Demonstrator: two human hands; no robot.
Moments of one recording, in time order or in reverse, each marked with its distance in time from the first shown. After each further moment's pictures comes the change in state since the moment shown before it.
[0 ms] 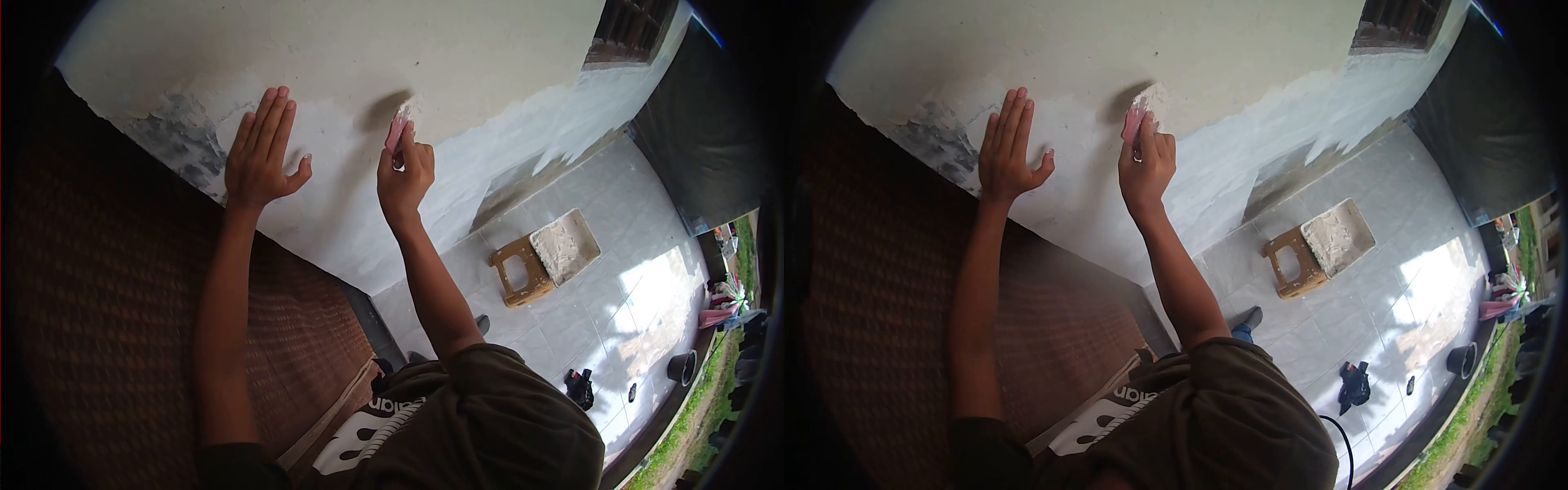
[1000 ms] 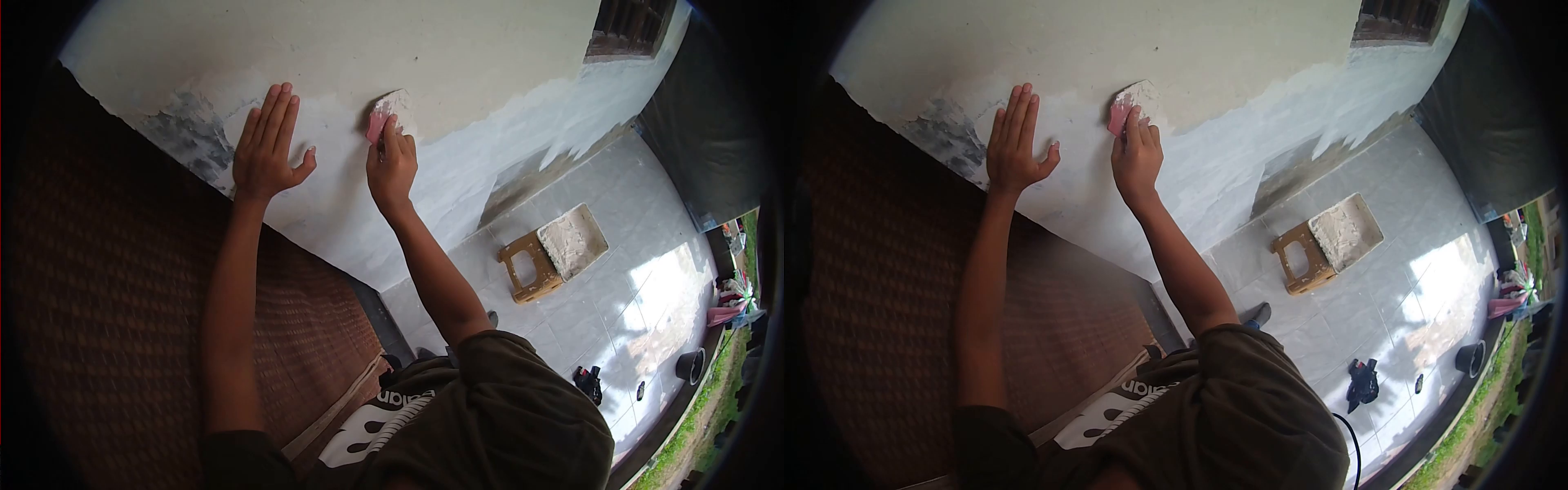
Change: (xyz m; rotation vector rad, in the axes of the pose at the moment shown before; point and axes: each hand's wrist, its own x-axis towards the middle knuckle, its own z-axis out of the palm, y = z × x) left_hand 0.001 -0.001 0.001 0.022 -0.014 -0.021; right_hand -0.012 0.005 0.022 -0.065 -0.140 -0.022
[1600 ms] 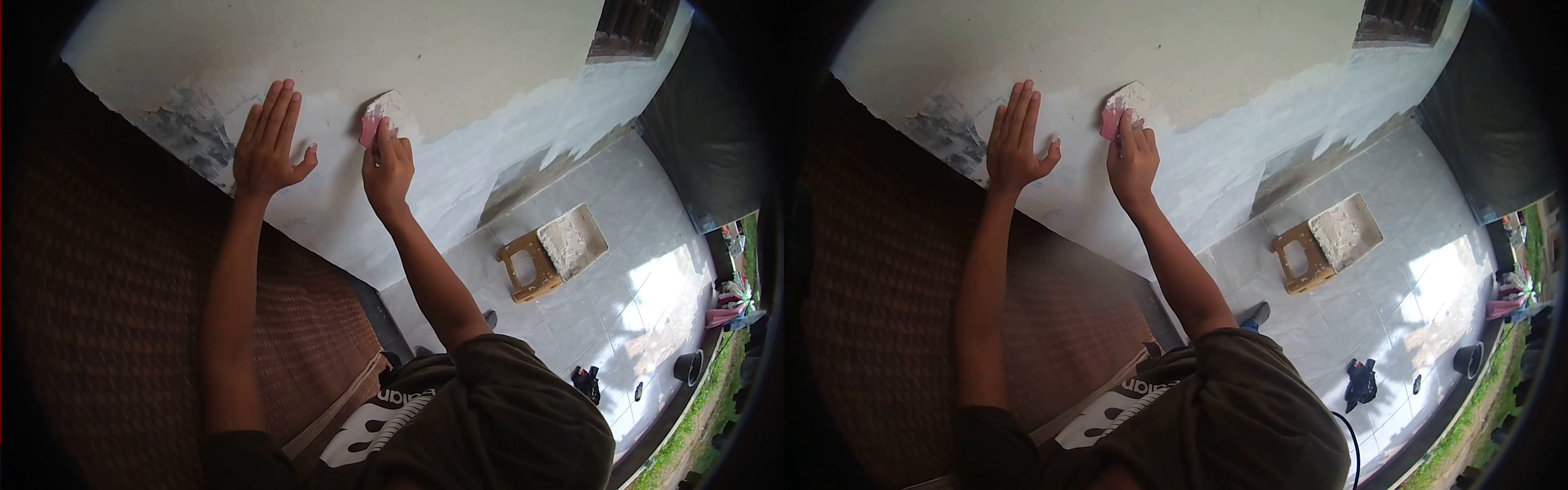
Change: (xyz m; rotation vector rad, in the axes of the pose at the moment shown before) left_hand 0.001 -0.001 0.000 0.002 -0.005 0.001; right_hand -0.006 -0.010 0.000 0.036 0.006 -0.039
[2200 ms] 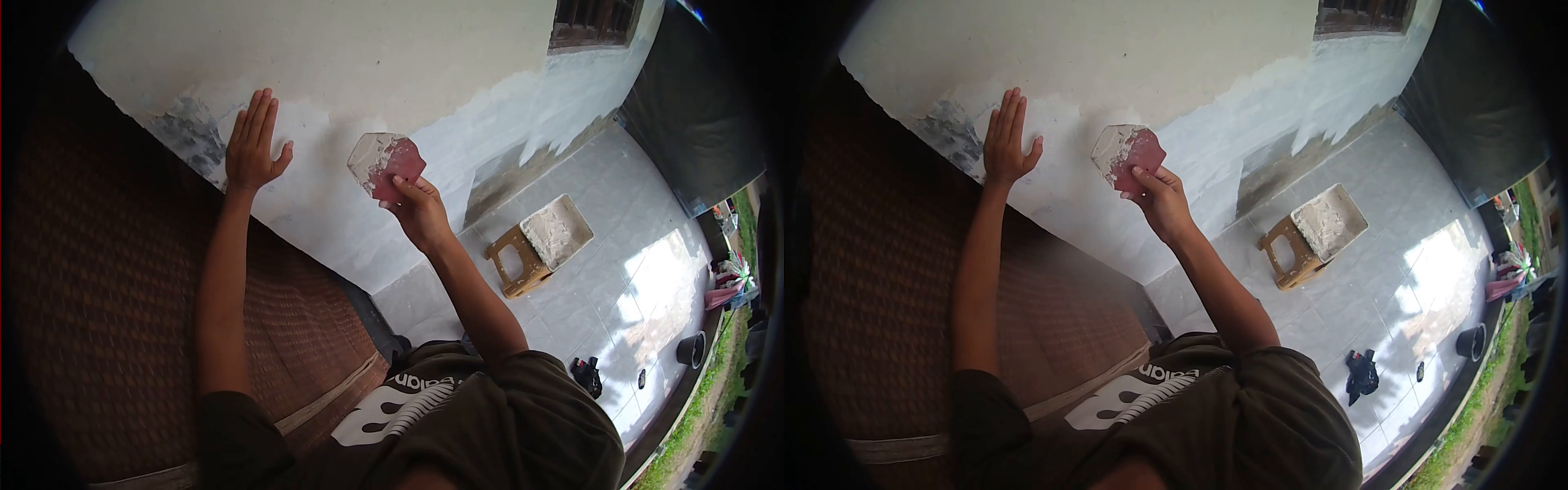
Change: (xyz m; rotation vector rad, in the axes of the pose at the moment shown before) left_hand 0.000 -0.002 0.000 -0.075 0.045 0.014; right_hand 0.004 -0.015 -0.161 1.331 -0.401 1.204
